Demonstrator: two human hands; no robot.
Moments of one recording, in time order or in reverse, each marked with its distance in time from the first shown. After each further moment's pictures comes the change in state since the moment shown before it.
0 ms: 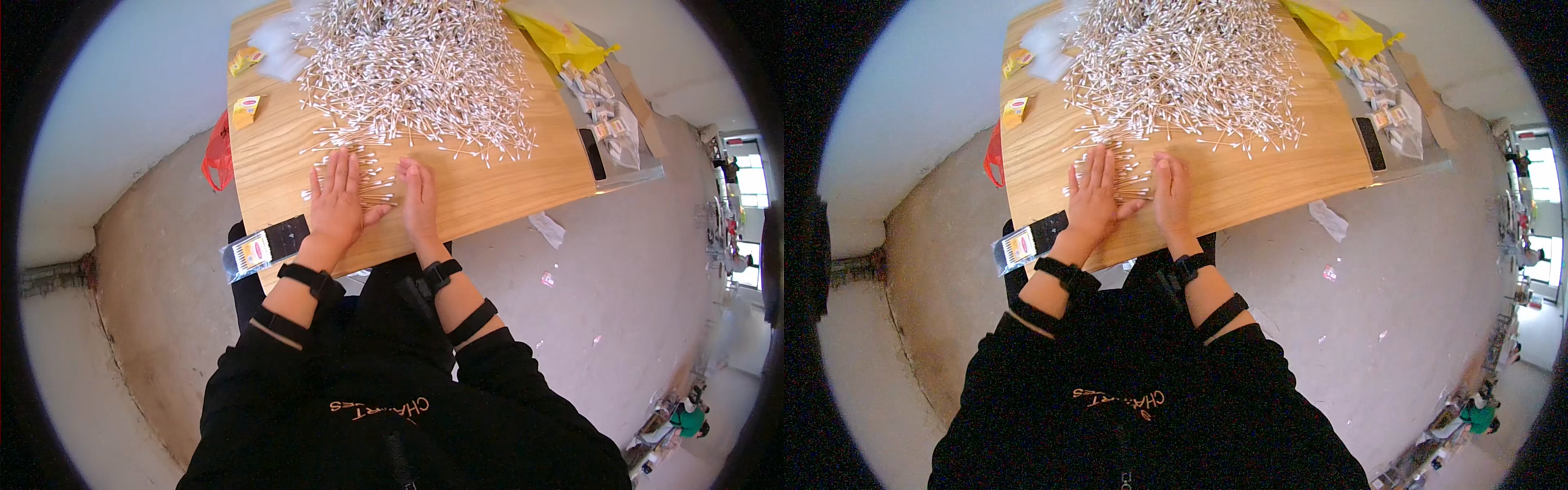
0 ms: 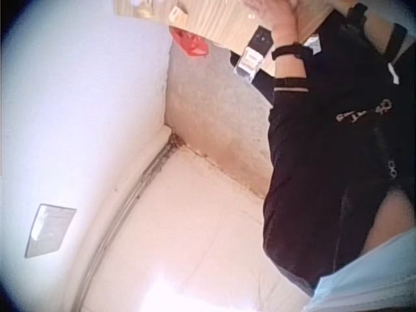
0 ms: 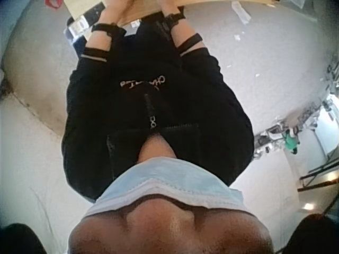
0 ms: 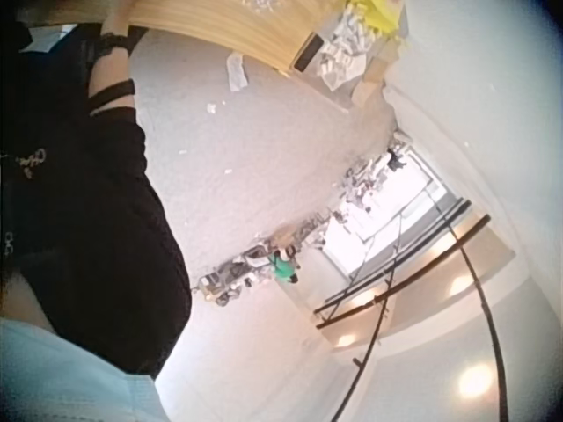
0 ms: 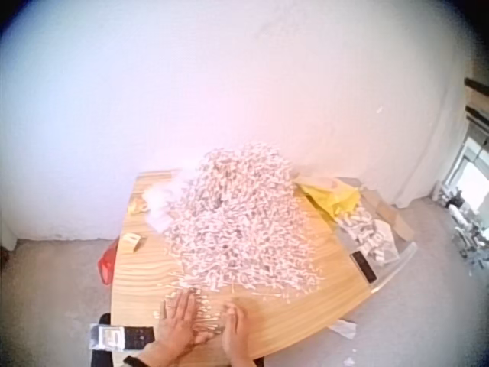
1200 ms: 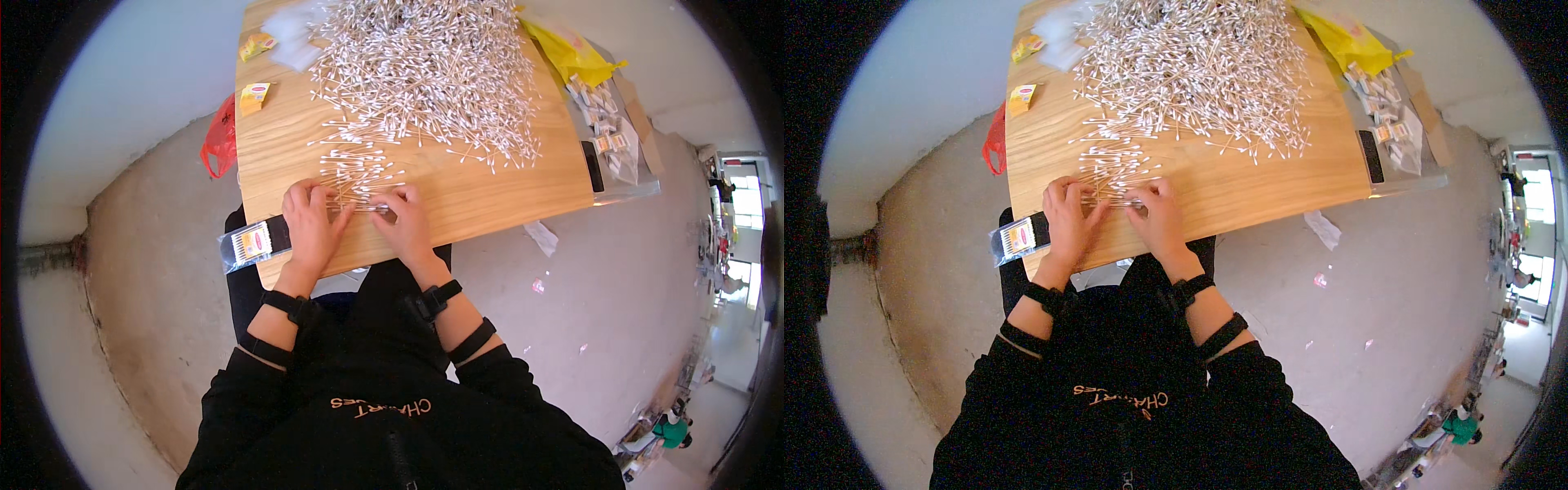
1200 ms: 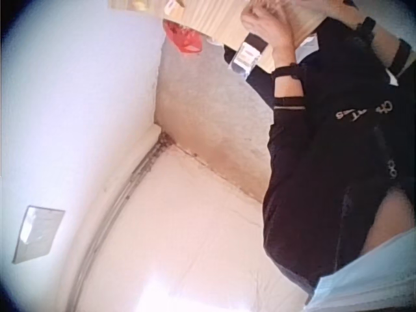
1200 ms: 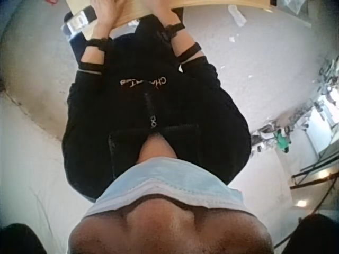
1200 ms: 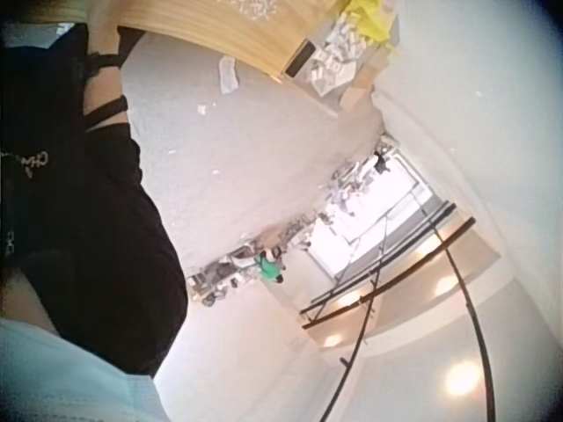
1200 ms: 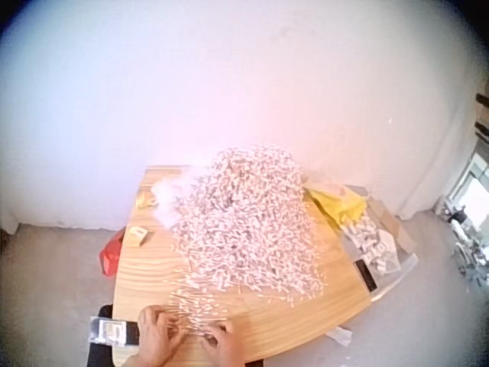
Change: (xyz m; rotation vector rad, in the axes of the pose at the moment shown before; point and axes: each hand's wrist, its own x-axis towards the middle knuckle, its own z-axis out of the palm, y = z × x) left_hand -0.042 -0.023 -0.019 -0.311 0.336 -0.124; right_hand -0.036 -0.028 0.003 -0.464 -0.273 -0.150
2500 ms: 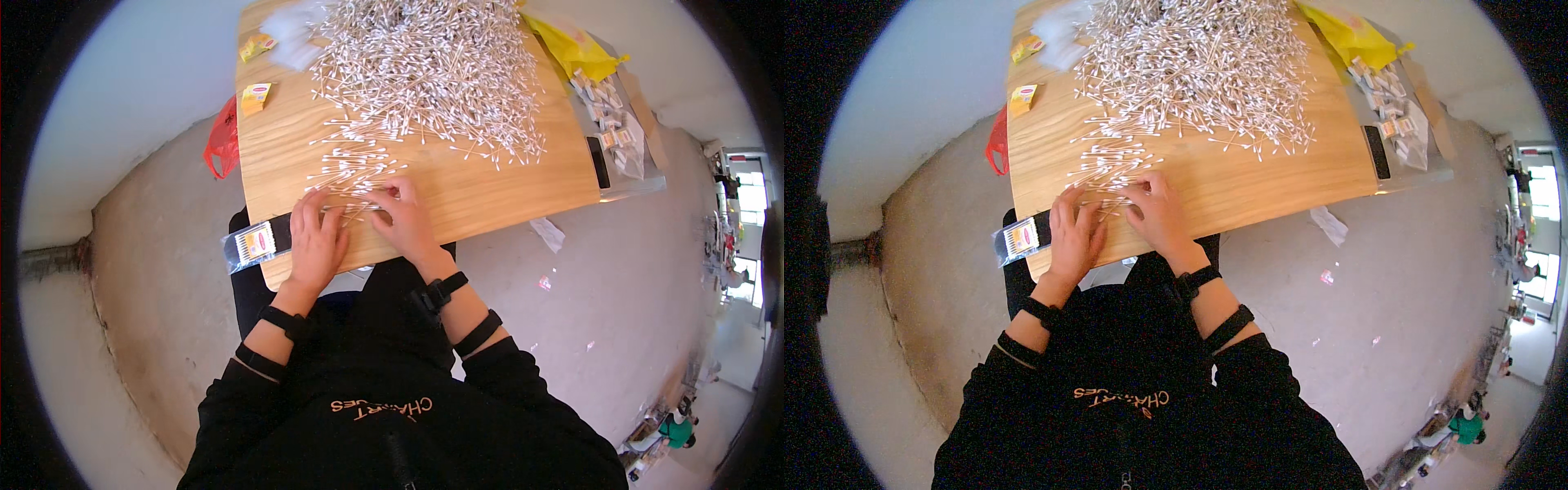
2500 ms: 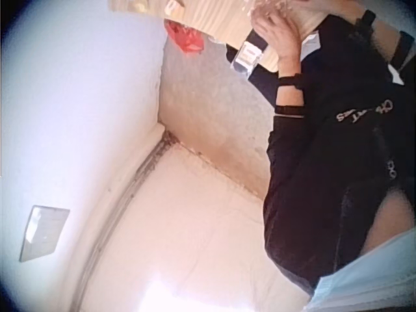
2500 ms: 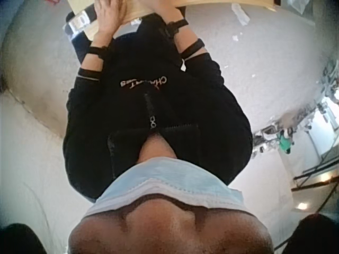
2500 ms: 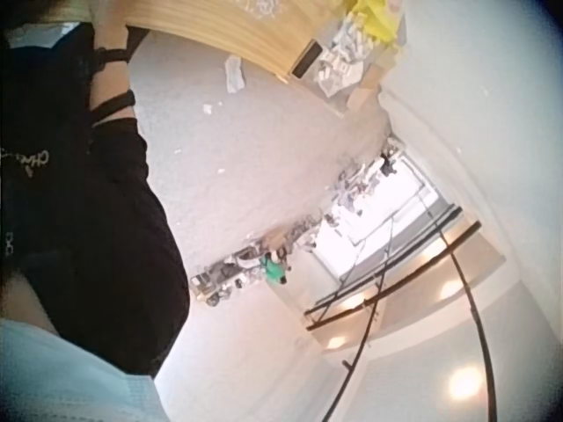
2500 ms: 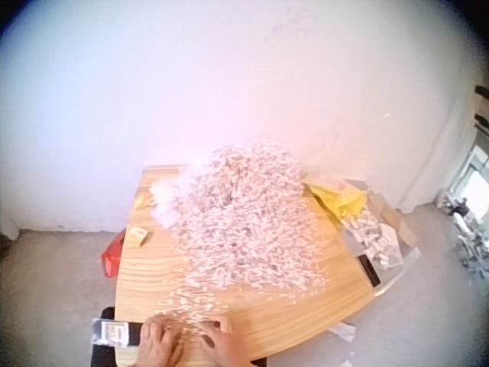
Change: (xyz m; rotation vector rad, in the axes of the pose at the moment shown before) left_hand -0.025 0.001 -0.015 0.040 -0.126 0.161; right_hand 0.007 -0.004 -0.005 -0.127 -0.083 -0.213
